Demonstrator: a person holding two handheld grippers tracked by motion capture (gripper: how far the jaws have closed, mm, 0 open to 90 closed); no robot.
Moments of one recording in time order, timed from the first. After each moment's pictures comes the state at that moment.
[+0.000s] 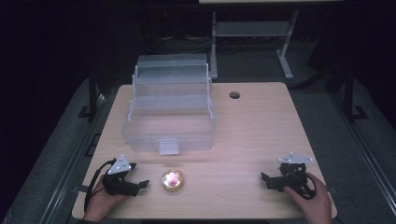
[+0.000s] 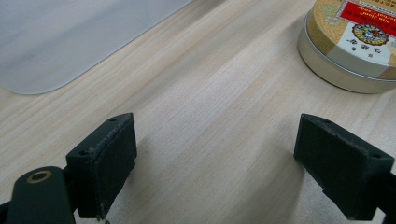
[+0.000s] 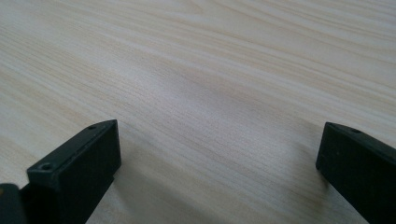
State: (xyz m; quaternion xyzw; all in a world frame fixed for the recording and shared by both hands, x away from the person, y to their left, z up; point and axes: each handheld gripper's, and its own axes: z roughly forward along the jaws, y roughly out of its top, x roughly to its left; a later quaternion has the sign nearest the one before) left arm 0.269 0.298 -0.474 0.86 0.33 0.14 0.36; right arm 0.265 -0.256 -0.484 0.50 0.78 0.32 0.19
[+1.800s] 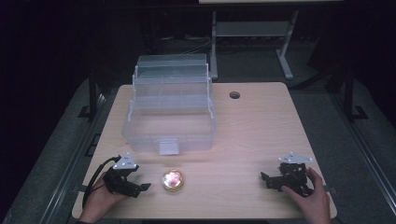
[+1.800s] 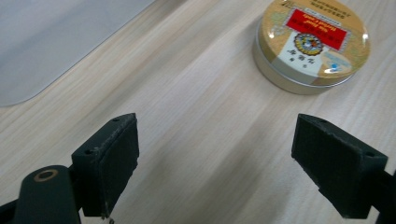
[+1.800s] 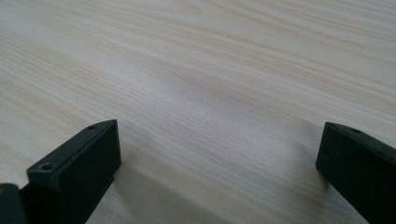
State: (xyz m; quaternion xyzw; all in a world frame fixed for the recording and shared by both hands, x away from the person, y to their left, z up) left arm 0.265 0.278 -0.442 0.89 0.31 0.09 0.31; right arm 0.265 -0.255 -0.483 0.51 0.77 0.32 0.19
